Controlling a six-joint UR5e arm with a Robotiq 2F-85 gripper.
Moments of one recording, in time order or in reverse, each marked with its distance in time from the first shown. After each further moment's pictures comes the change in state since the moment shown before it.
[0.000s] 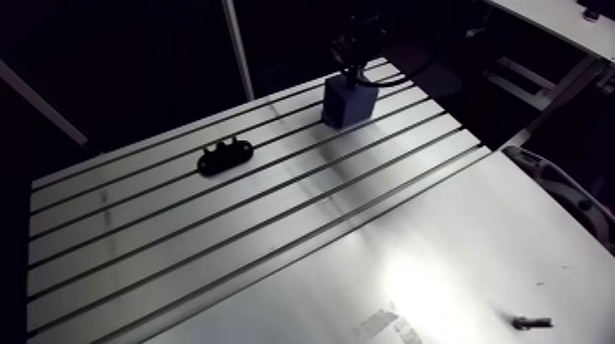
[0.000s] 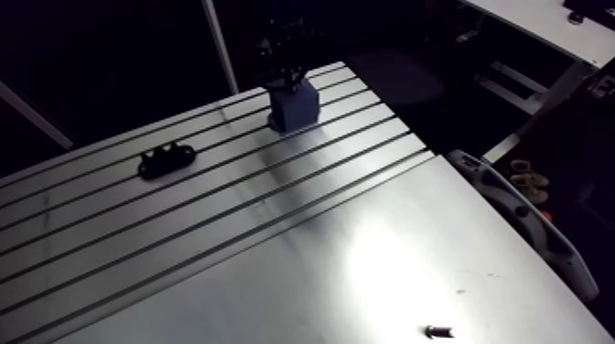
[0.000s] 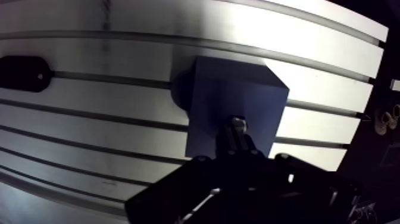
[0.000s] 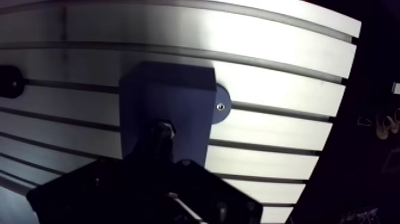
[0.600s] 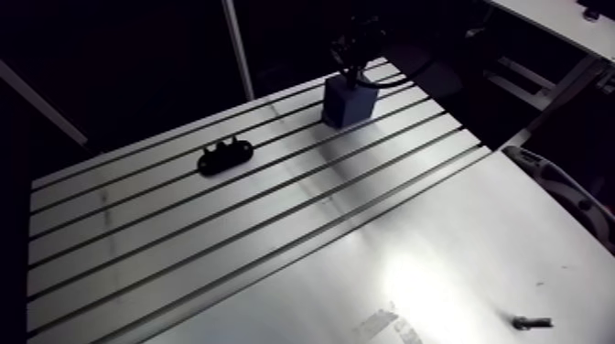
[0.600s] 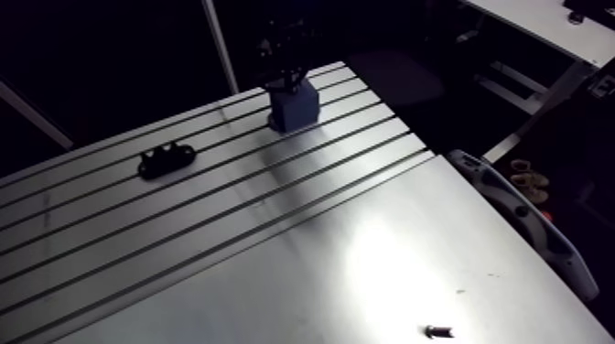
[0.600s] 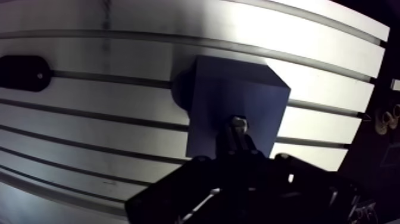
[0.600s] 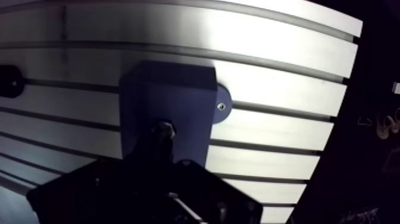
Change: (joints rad) arm 0.000 0.001 0.003 0.000 0.000 0.000
